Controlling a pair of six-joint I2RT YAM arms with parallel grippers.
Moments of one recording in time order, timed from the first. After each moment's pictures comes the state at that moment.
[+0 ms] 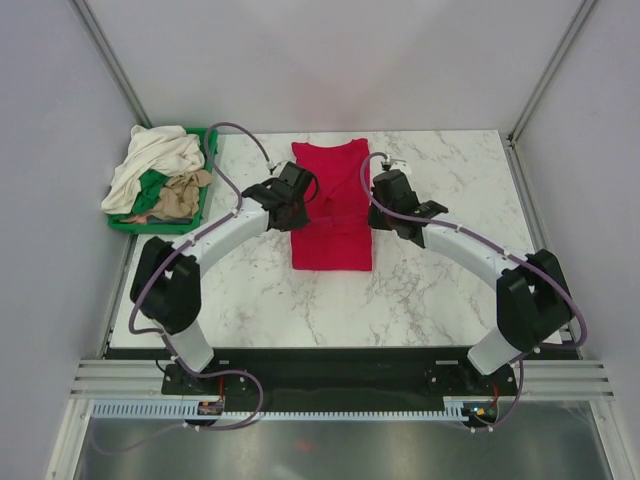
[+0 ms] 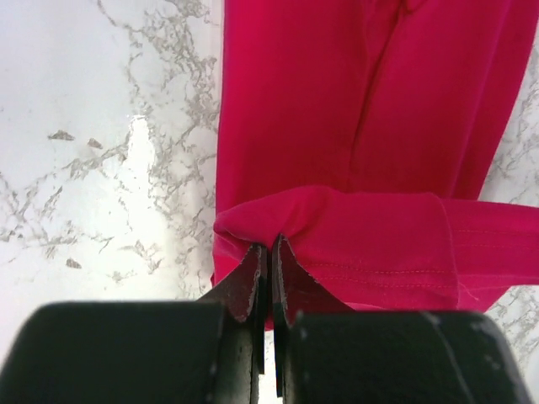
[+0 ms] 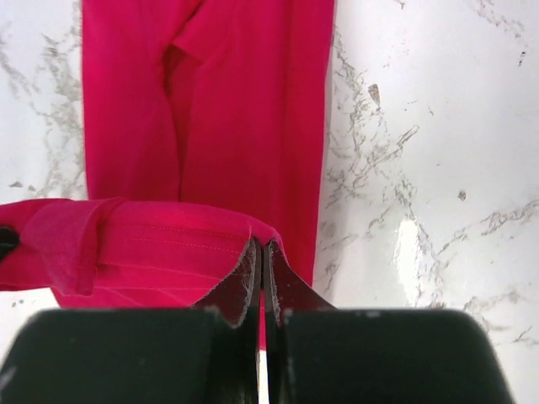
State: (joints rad) left arm -0.59 1.69 1.34 -0.62 -0.28 -0.68; right arm 0.56 1.56 1.13 -0.30 0.22 0.57
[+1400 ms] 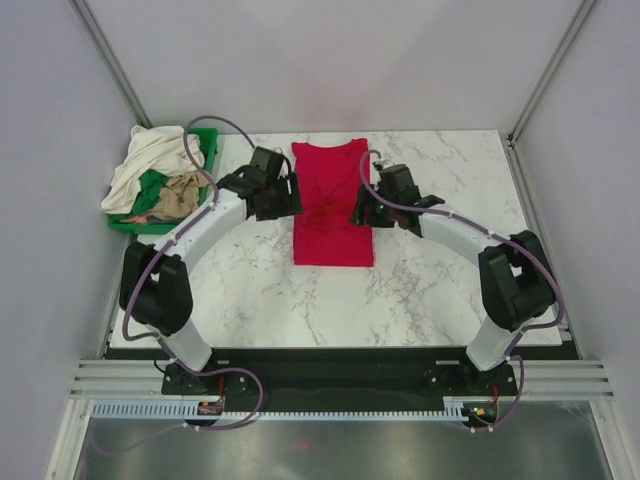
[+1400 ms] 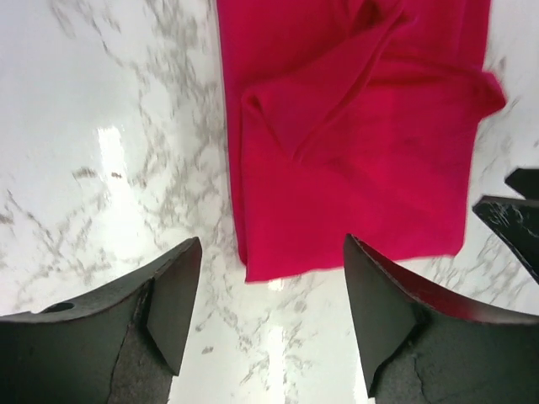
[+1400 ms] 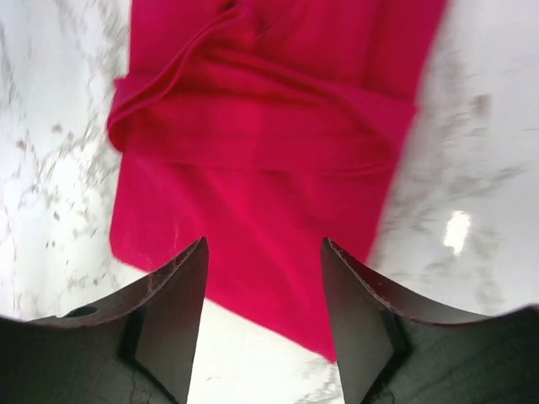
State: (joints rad) left arm -0.43 1.69 1.42 -0.62 -0.04 -0.49; right arm 0.43 1.71 1.16 -0.20 -0.14 0.48
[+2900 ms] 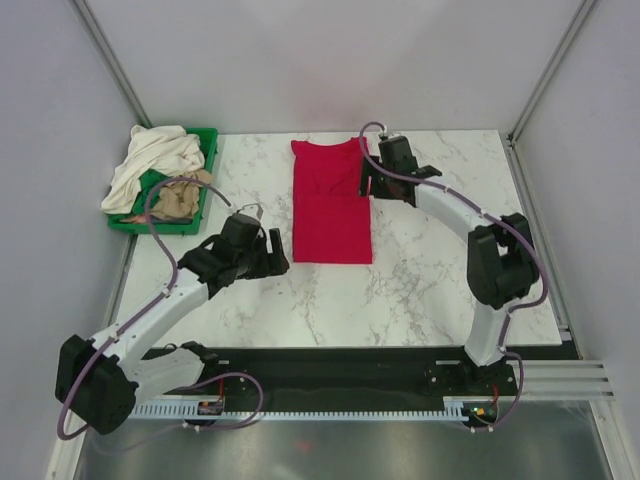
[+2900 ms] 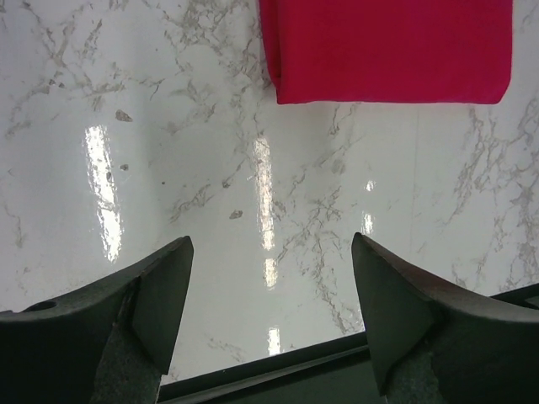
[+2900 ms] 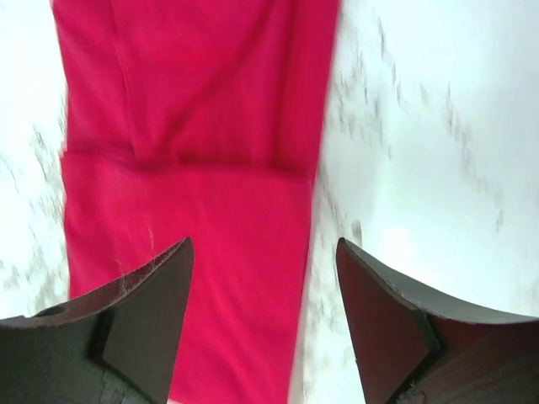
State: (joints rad) left arm -0.53 1.03 0.79 -0.59 -0.07 -0.57; right arm 0.40 1.96 1.60 -0.37 0.07 0.40
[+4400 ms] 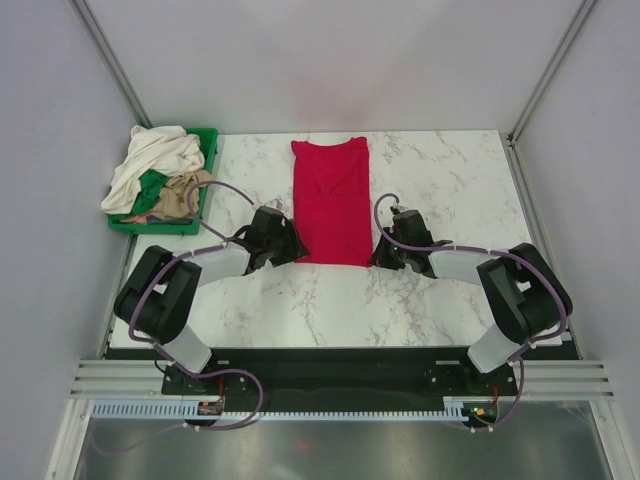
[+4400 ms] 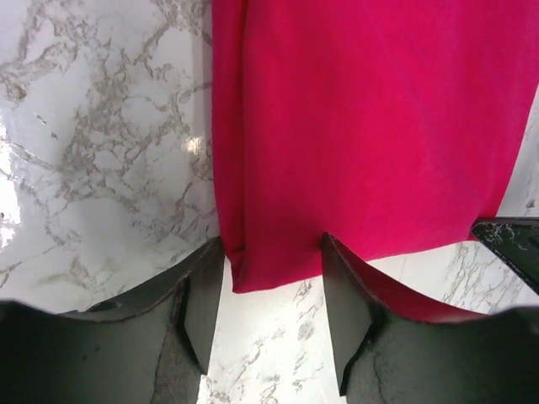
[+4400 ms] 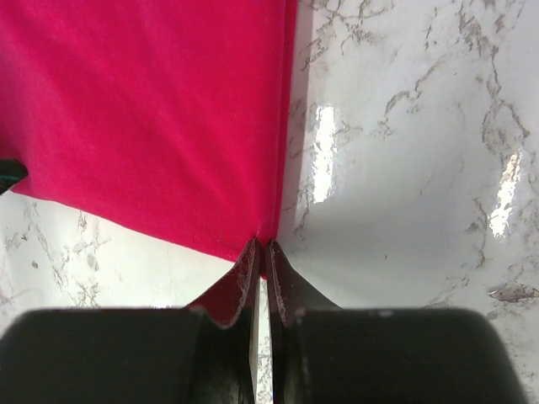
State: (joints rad) left arm -0.48 1.62 0.76 0.04 0.06 -0.72; right arm 0.45 1.62 0.71 0.09 -0.17 0.63
